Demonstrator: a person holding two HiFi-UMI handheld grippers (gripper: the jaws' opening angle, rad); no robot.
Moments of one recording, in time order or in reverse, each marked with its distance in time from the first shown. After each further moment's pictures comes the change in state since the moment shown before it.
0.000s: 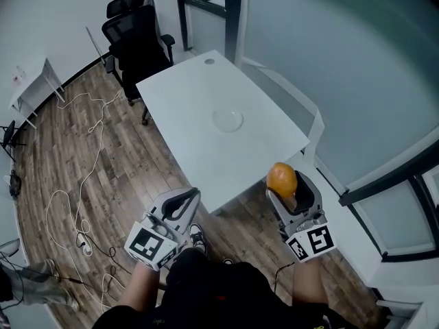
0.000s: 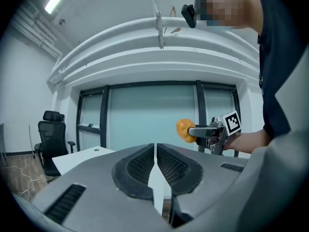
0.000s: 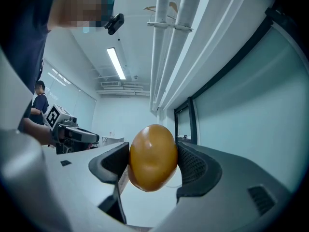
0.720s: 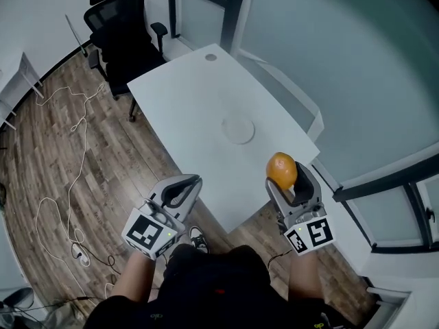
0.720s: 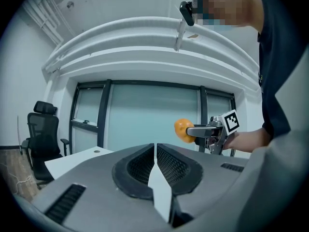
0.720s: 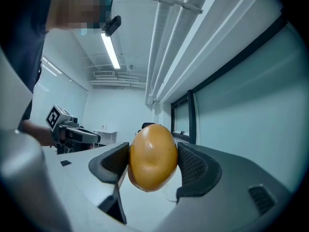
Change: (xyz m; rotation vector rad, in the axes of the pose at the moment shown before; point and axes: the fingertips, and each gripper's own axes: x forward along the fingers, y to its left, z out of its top) left arm 0.041 0.192 0.000 -0.059 -0.010 -0.107; right arm 0.188 0.013 -0.011 -0.026 0.077 -0.074
